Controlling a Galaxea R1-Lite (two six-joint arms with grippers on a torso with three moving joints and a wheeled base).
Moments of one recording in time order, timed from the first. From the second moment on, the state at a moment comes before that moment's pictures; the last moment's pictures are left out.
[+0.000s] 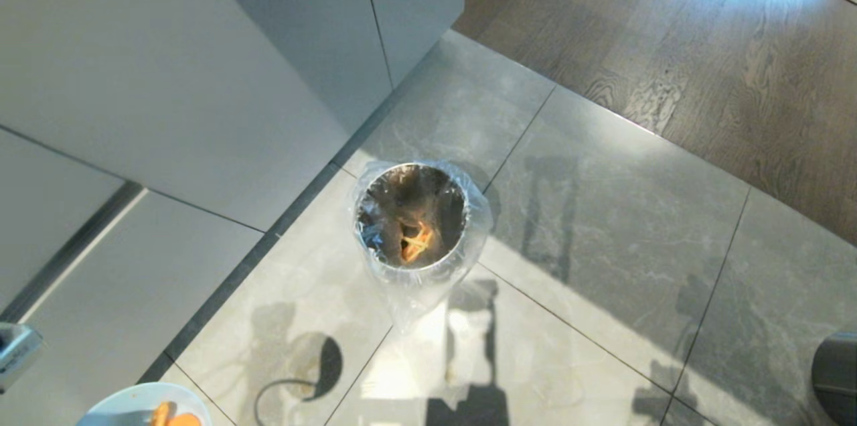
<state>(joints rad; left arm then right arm) 0.10 0.90 -0.49 0.48 -0.09 0.13 0.00 0.00 0.00 -0.01 -0.07 0.11</state>
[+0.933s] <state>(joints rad) 0.08 1.05 -0.56 0.26 -0.03 0.35 0.00 0.00 0.00 -0.01 -0.07 0.11</state>
